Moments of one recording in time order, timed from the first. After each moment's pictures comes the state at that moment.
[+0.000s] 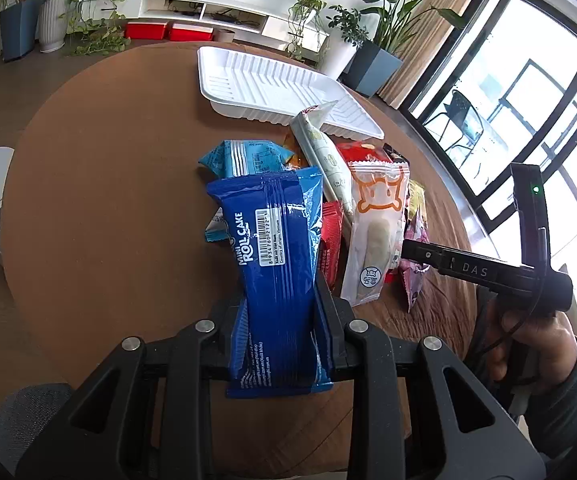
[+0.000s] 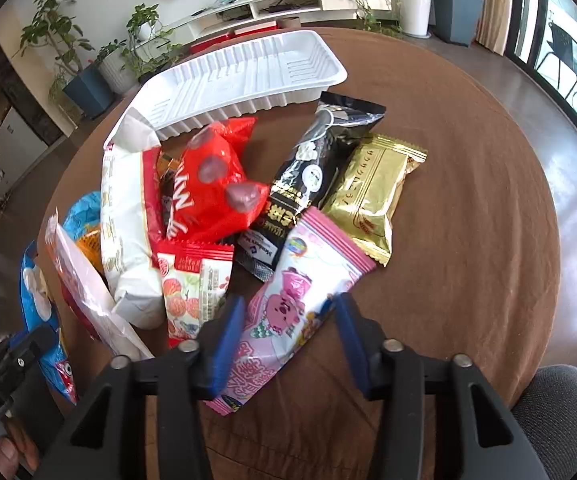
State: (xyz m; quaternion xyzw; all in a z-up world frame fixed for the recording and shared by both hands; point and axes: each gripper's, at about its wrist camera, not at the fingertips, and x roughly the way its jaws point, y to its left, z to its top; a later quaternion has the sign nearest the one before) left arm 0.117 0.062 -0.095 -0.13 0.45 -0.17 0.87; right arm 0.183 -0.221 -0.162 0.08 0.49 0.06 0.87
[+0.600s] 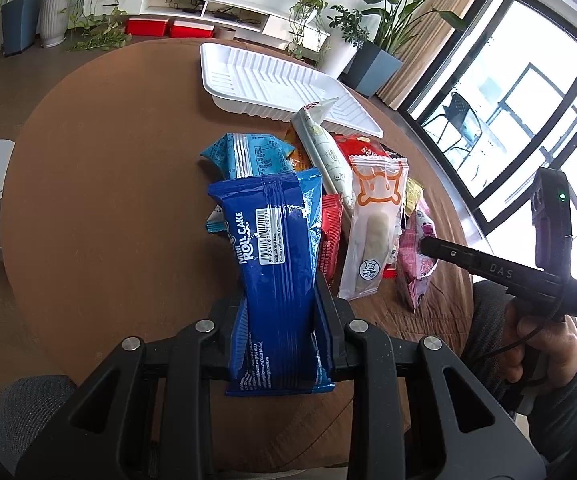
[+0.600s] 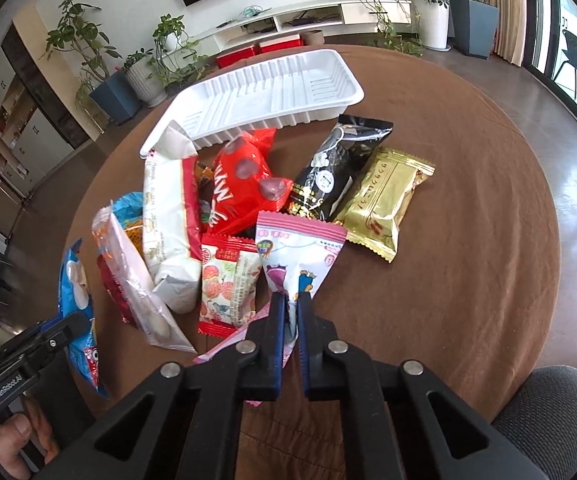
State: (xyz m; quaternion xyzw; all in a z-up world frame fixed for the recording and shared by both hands) left arm 0.118 0.066 -0.098 -0.14 0.45 -0.17 0.87; right arm 0.158 -0.225 -0.144 0.10 0.46 0.10 0.88
